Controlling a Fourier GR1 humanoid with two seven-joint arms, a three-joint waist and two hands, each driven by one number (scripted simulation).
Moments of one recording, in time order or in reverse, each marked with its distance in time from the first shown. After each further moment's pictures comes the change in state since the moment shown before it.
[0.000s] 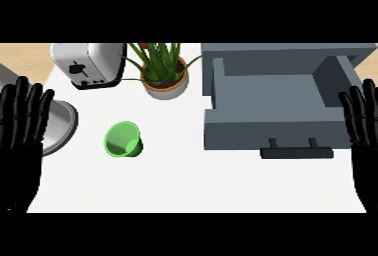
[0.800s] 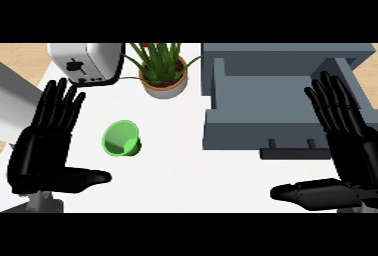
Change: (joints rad) left arm -0.052 -0.031 0.083 0.268 0.269 -0.106 0.025; right arm -0.089 -0.027 0.023 0.092 -0.097 0.111 0.094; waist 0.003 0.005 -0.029
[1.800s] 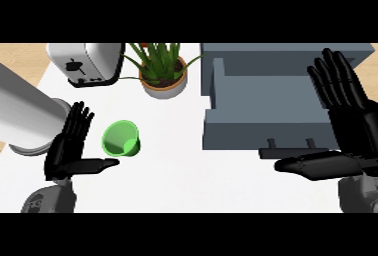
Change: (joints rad) left arm -0.086 0.059 0.114 0.658 -0.099 -0.067 -0.350; right arm -0.146 -0.022 -0.080 0.124 -0.020 0.046 -0.012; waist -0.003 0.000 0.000
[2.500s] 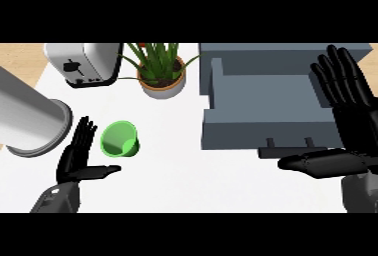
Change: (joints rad) left arm -0.195 0.075 0.066 0.667 -0.088 -0.035 -0.433; right arm -0.015 -0.005 -0.021 0.000 -0.005 0.015 0.007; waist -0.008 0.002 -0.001
